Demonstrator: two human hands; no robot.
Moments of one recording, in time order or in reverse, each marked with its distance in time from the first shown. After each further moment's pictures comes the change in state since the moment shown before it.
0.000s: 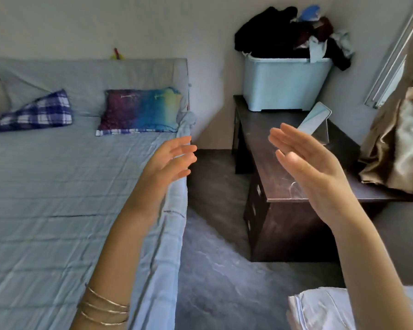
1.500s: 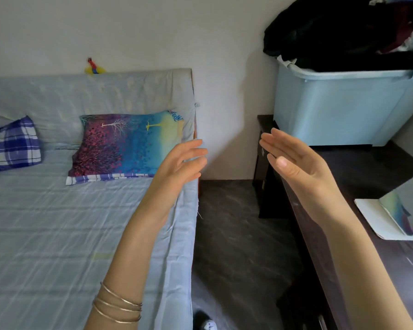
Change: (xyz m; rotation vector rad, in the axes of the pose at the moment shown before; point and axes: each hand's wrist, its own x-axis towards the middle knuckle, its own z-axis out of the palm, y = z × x) left_hand 0.626 -0.175 -0.078 0.016 0.006 -0.032; right_hand 0.597 0.298 -0.039 0.040 -0.052 0.034
